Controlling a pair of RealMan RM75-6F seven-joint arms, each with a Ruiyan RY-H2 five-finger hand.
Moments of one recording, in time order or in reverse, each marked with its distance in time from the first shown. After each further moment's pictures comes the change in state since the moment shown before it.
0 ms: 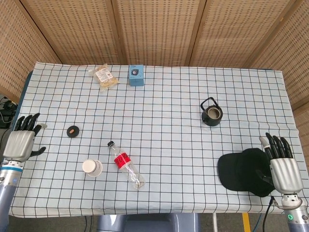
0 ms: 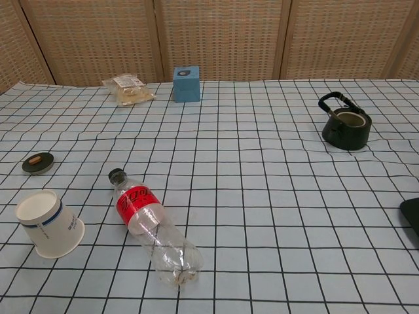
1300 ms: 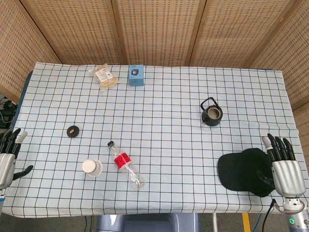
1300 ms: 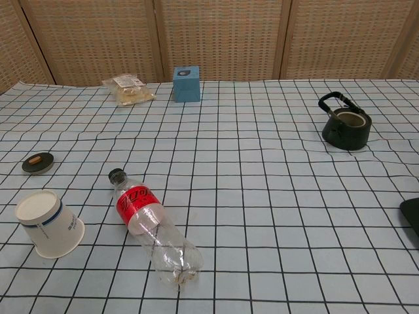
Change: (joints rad) left arm 0.229 0.052 0.113 -0.094 0.227 0.364 -0.084; right arm -0.023 0.021 -0.006 -0.051 -0.031 0.058 -0.017
